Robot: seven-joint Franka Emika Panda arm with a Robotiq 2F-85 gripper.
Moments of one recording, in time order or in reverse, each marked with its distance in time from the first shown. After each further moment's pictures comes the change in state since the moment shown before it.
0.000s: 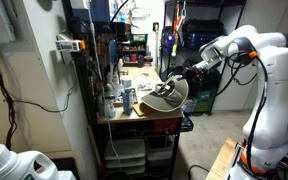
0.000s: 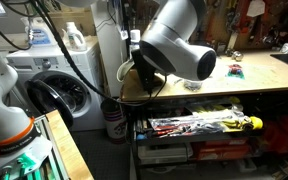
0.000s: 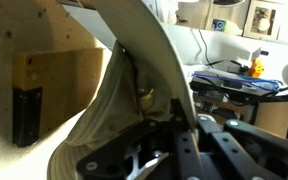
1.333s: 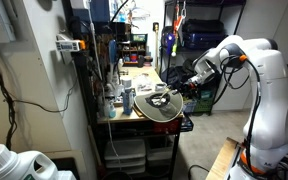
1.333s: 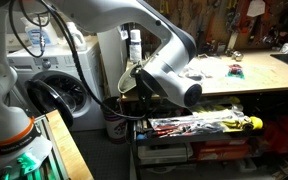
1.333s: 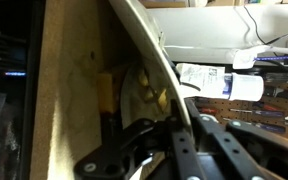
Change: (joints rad) arm 0.018 0.132 0.040 -0.067 0.019 0.189 0.032
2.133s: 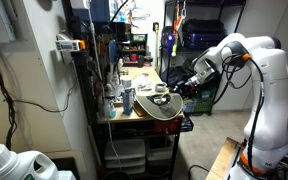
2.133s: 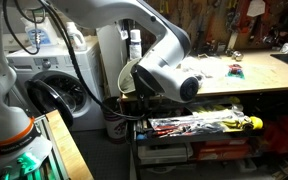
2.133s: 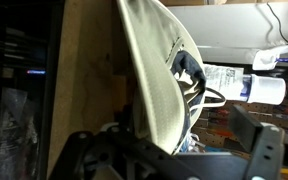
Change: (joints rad) arm 0.029 -0.044 -0.007 -0.044 -0.038 0.095 0.007
